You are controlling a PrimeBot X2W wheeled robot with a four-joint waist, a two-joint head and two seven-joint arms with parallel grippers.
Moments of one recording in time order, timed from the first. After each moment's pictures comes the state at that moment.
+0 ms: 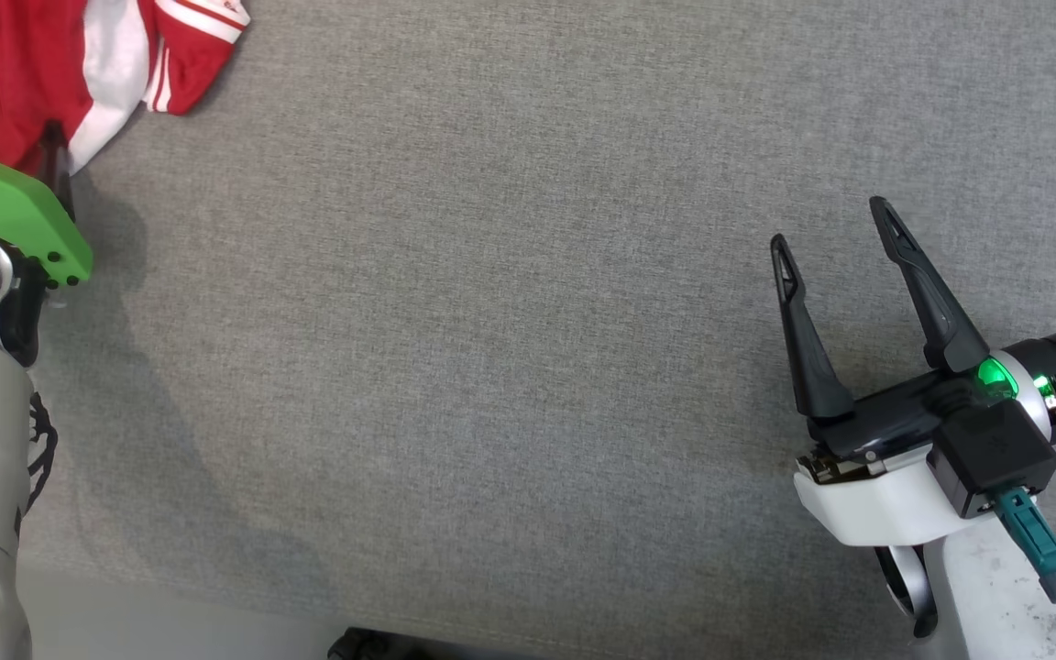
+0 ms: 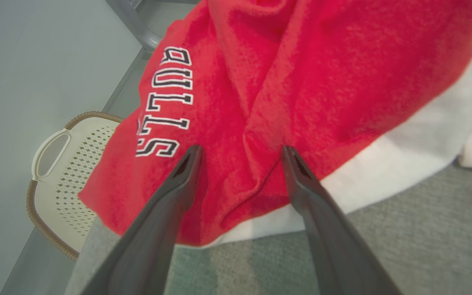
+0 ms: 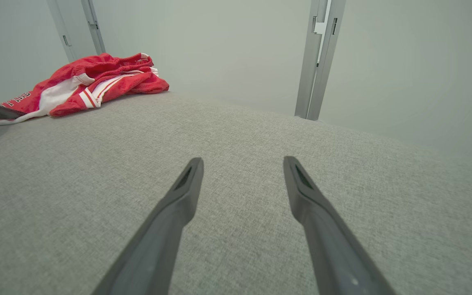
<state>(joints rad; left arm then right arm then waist) -1.03 0.33 -0.15 1.15 -0.42 -0.13 -0.01 -0.16 -0.08 0.13 -0.23 -0.15 0.13 -0.26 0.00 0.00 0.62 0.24</state>
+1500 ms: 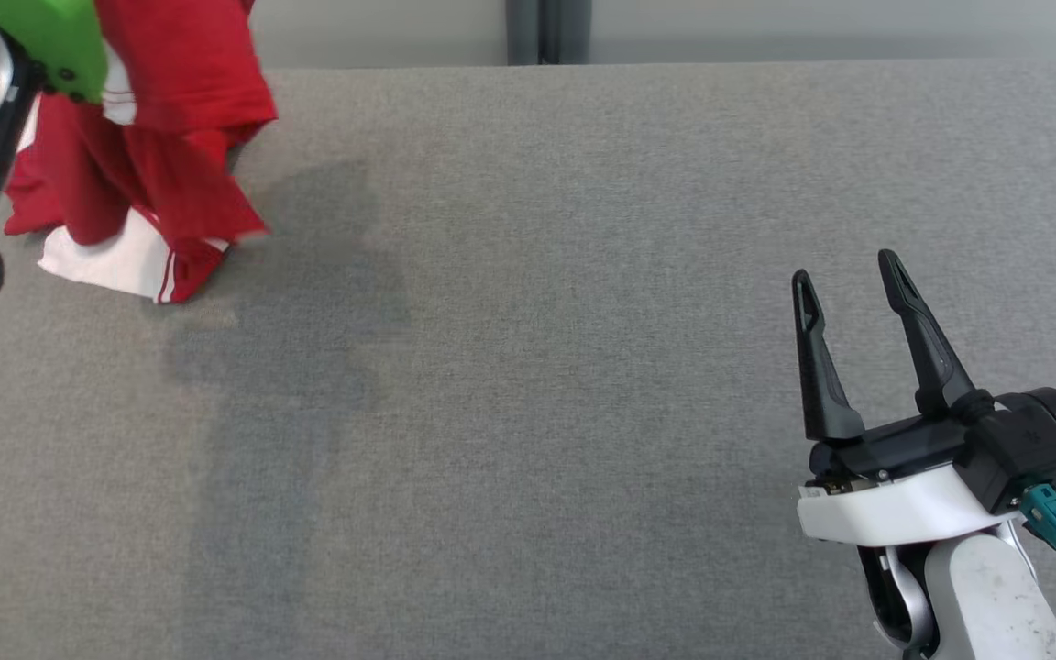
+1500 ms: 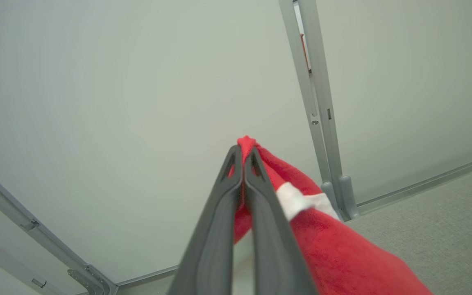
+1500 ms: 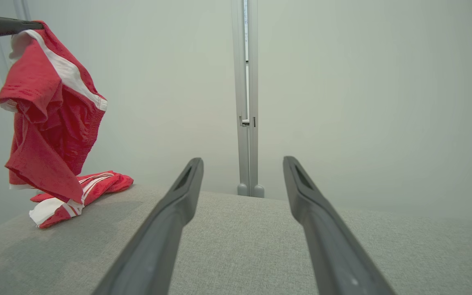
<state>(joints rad) -1.22 0.46 -0.58 0.73 -0.49 -0.13 0.00 -0.11 -0.05 0.10 -0.14 0.07 0.13 -0.26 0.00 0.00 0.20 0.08</state>
